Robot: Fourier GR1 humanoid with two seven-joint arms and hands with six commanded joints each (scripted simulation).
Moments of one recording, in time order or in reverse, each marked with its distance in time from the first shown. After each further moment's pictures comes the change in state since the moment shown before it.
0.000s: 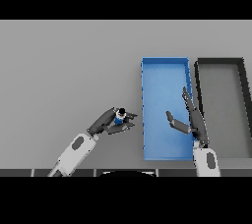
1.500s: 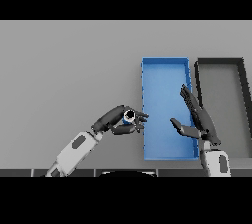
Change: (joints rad) left arm -0.069 0.012 -0.039 -0.261 0.055 -0.043 0.150; right arm 0.012 -0.091 -0.016 -0.198 -0.259 0.173 0.058
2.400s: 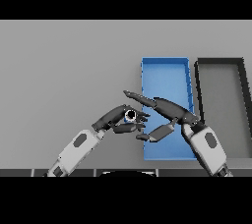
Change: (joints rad) left arm -0.019 -0.016 0.006 0.041 -0.010 -0.023 -0.034; right arm -0.472 -0.103 0.252 -0.084 -0.184 0.242 0.344
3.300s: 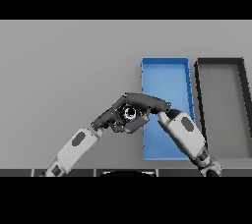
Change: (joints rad) left arm -0.015 0.018 0.012 -0.015 -0.009 -0.018 0.001; right arm -0.218 0.157 0.085 0.220 -0.051 0.060 0.122
